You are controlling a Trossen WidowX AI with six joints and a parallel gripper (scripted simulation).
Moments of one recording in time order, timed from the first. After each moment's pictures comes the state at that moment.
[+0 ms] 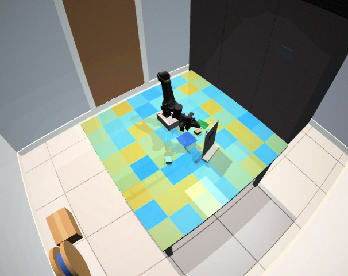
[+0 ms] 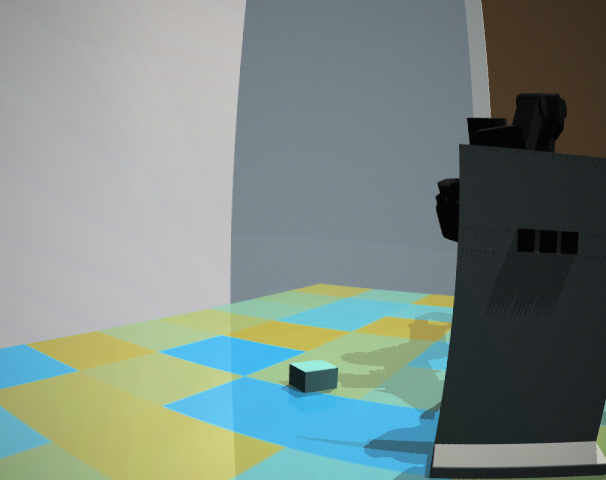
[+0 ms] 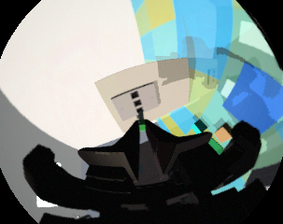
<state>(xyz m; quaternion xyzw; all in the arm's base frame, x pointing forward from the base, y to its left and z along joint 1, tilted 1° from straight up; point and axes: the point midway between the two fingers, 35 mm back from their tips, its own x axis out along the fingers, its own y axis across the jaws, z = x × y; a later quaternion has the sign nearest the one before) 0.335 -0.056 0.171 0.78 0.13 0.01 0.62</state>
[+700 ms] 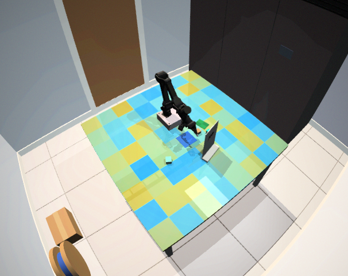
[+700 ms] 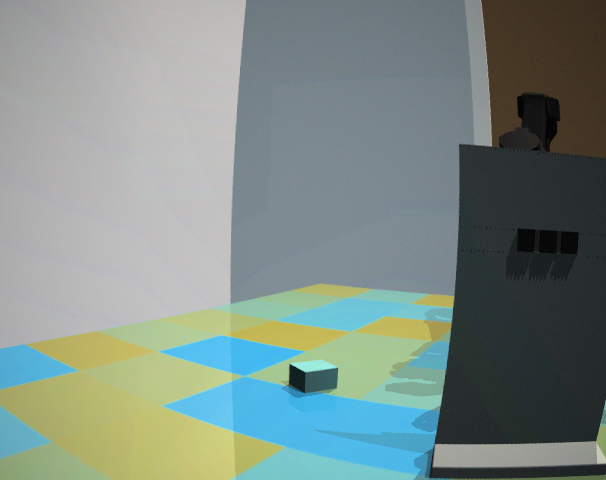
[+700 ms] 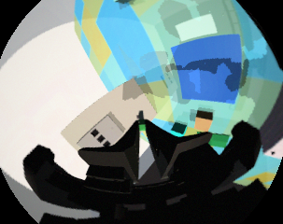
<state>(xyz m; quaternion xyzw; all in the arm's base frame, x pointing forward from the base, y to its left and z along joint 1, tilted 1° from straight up) 0.319 -0.044 0.093 0.81 0.15 -0.26 0.50</state>
